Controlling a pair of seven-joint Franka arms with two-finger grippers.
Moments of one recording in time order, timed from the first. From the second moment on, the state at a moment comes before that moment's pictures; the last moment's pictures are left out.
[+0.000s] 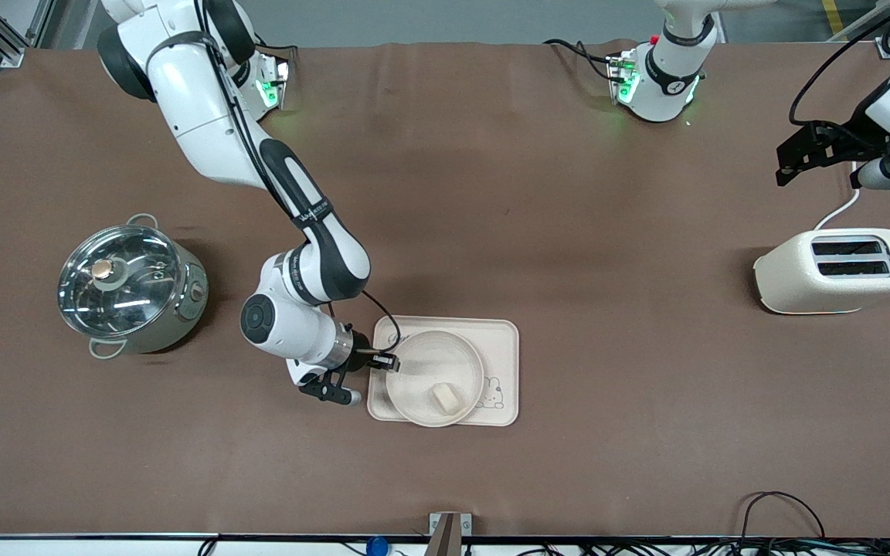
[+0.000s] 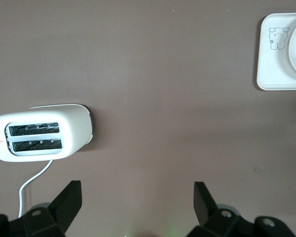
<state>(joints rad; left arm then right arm) 0.04 -0.06 -0.15 -1.58 0.01 1.52 -0.04 0.44 0.91 0.01 -1.33 0.56 2.40 0.32</state>
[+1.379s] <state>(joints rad) 0.04 -0.06 -0.15 -1.58 0.01 1.52 -0.04 0.31 0.33 -0.33 -1.33 0.29 1.50 0.12</state>
